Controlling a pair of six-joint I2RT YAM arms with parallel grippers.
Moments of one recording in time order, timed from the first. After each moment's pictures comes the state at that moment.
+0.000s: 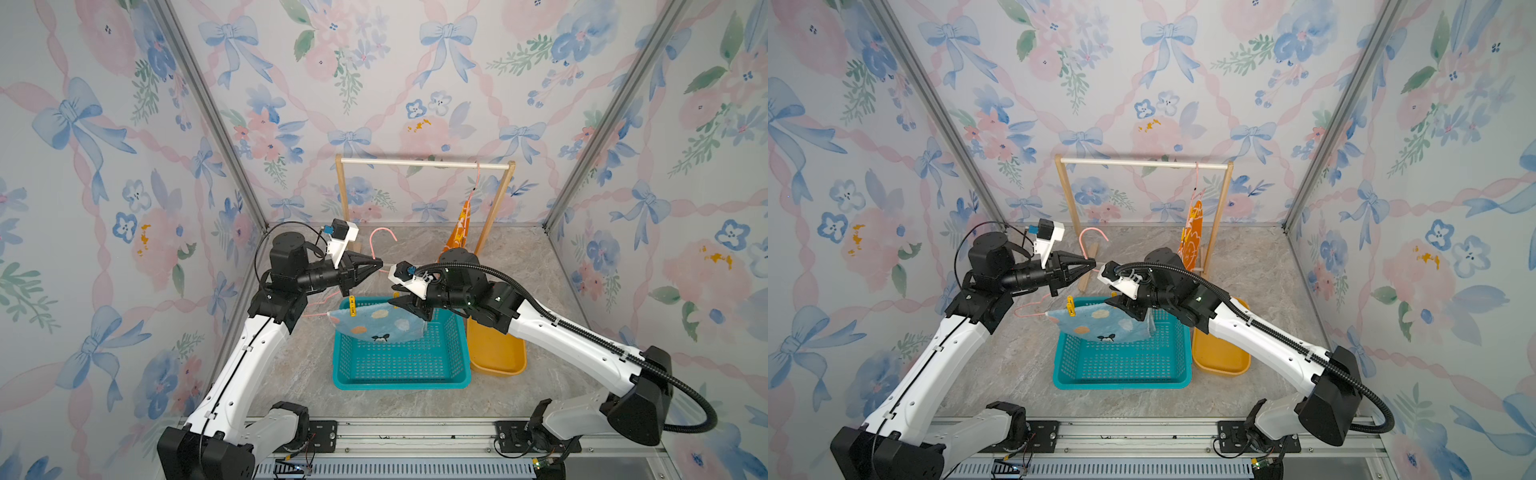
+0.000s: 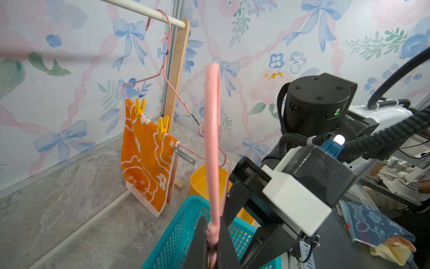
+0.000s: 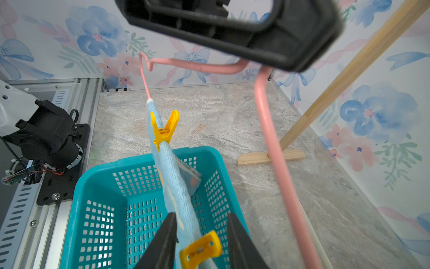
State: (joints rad) left arm -0.22 1.10 1.08 -0.16 0.99 -0.13; right arm 0.84 1.42 1.28 -0.35 -0.35 -0.35
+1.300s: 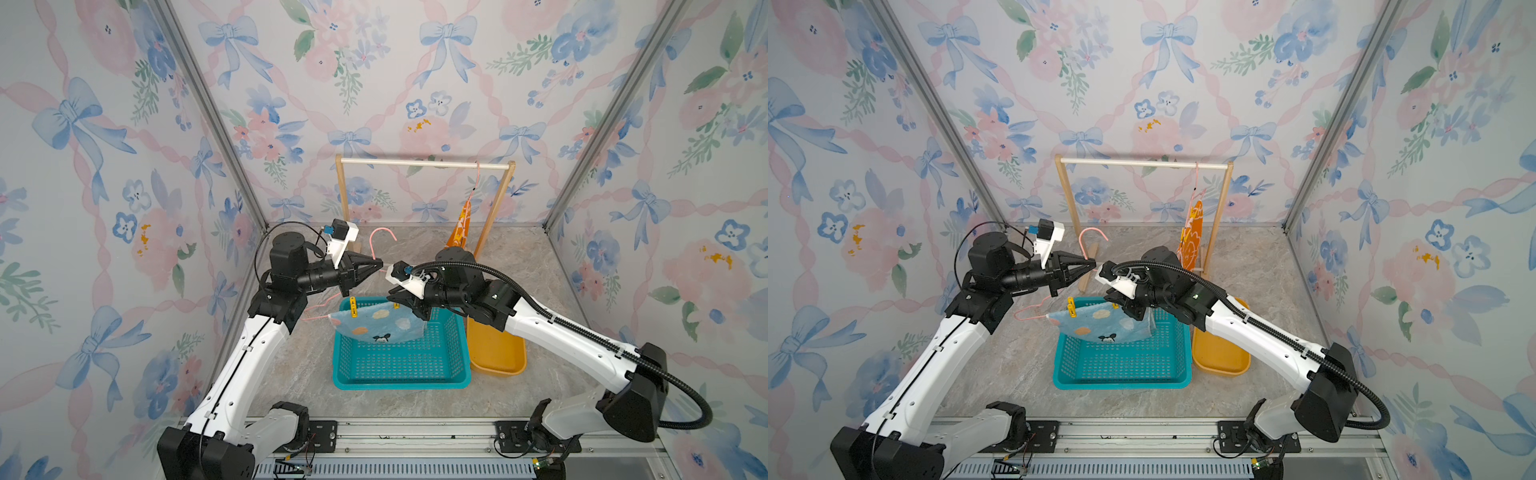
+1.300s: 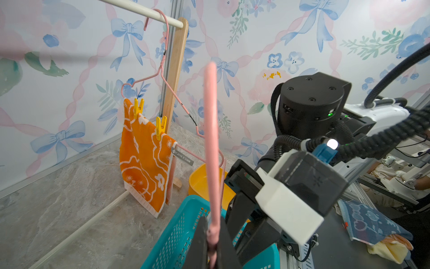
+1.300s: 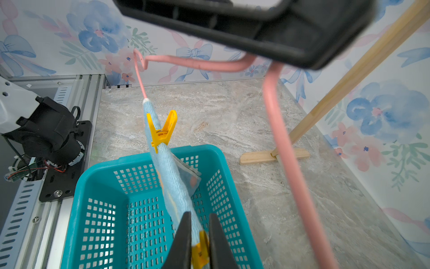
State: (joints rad) left arm -0.22 1.10 1.08 -0.16 1.00 -0.13; right arm 0.85 1.45 1.31 -0.37 -0.35 -0.36
